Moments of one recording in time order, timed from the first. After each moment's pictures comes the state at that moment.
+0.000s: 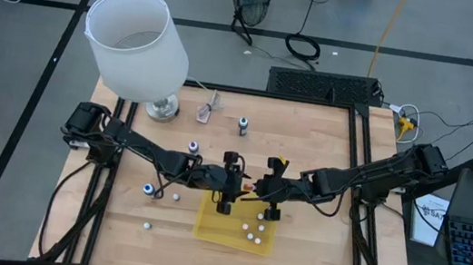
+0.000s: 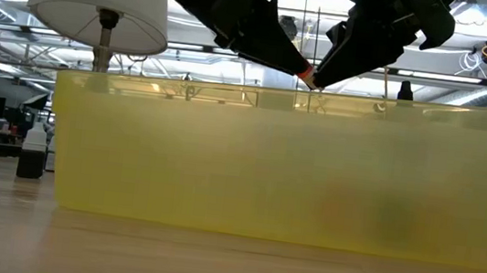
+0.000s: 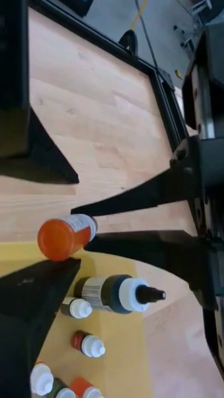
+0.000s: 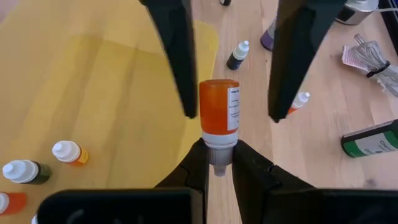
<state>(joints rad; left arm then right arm) -0.21 1.77 1.10 0.17 -0.31 0.16 0.28 1.48 0.97 -0.30 0.31 0.02</state>
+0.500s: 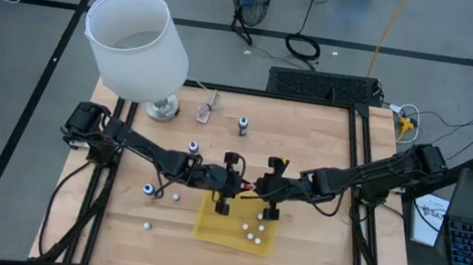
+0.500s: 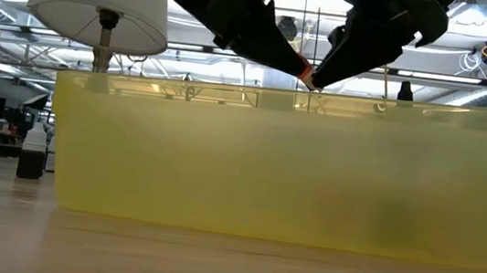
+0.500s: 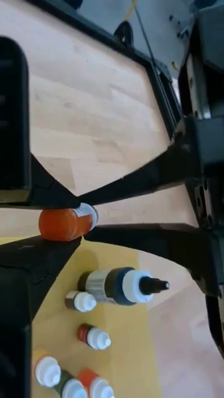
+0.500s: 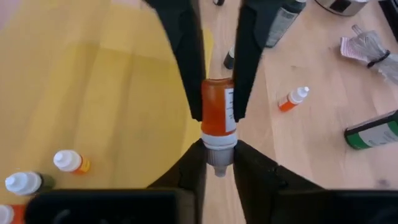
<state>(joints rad) -0.21 1.76 1.10 0.15 -0.28 0.19 0.28 1.48 0.97 -0.30 0.31 0.07</state>
